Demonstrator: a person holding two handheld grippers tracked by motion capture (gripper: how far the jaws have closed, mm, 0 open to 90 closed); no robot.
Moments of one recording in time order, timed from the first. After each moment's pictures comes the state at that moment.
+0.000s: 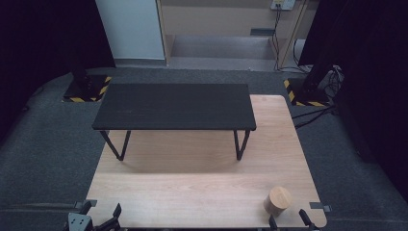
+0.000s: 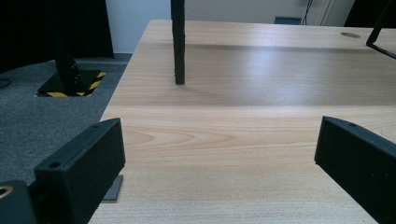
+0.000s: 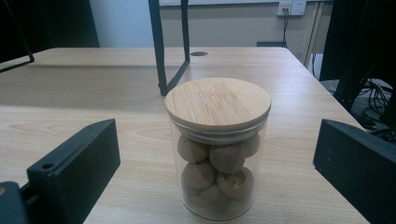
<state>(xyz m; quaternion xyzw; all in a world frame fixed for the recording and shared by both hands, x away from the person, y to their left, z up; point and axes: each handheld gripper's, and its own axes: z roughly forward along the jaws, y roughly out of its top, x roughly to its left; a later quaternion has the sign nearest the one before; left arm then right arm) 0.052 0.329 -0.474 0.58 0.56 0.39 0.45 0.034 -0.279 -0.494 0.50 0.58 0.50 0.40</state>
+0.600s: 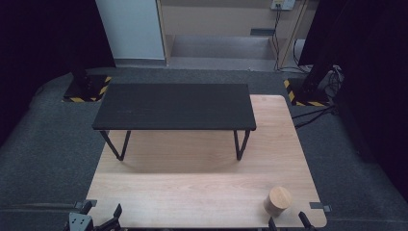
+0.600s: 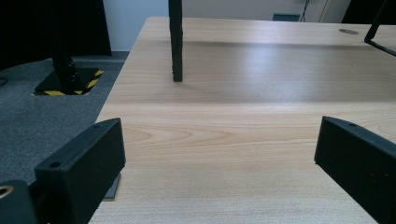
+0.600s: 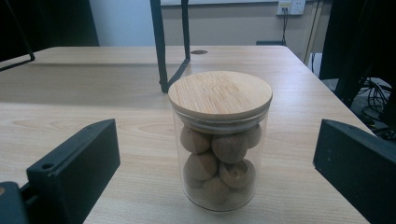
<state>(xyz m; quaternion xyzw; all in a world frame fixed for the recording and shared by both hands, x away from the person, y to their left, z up) 0.053 0.330 -0.474 0.58 0.56 0.38 0.45 0.029 -0.277 -0.498 0.50 0.58 0.50 0.40</state>
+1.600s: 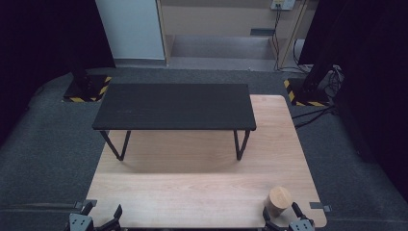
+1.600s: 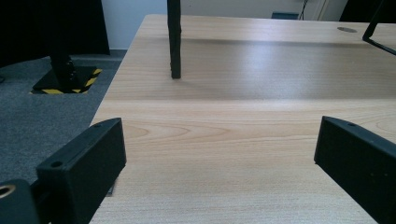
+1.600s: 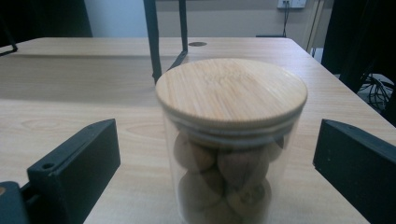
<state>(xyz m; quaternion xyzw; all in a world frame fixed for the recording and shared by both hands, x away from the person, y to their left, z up) 0.052 0.330 -0.475 0.58 0.56 0.38 0.45 0.066 -0.266 -0.511 0.50 0.59 0.49 0.40</state>
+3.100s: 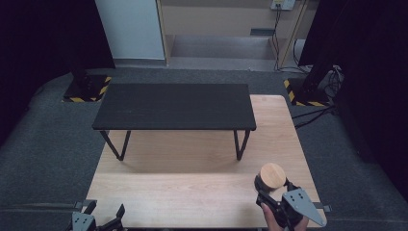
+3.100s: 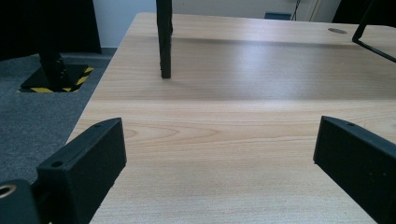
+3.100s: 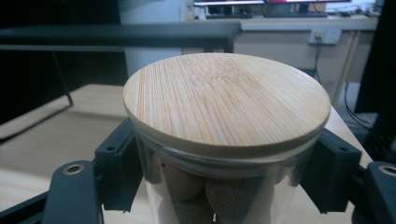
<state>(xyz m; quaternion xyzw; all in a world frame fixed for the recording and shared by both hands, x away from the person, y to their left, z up) 0.055 0.330 -0.474 0.59 0.56 0.37 0.46 0.105 -0.234 -0.396 0.46 0.60 0.53 0.39</state>
